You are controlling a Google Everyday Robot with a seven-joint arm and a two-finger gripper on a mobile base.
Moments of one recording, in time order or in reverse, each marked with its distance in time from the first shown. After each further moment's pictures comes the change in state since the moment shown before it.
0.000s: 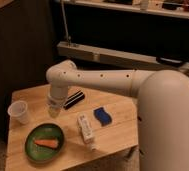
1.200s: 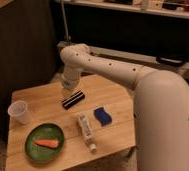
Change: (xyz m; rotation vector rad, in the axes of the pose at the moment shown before) arm 0.002 -0.103 -0.078 0.085 -0.031 -0.005
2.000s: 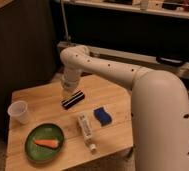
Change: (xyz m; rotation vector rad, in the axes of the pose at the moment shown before) arm 0.007 -0.001 0.022 -0.030 0.053 -0.010
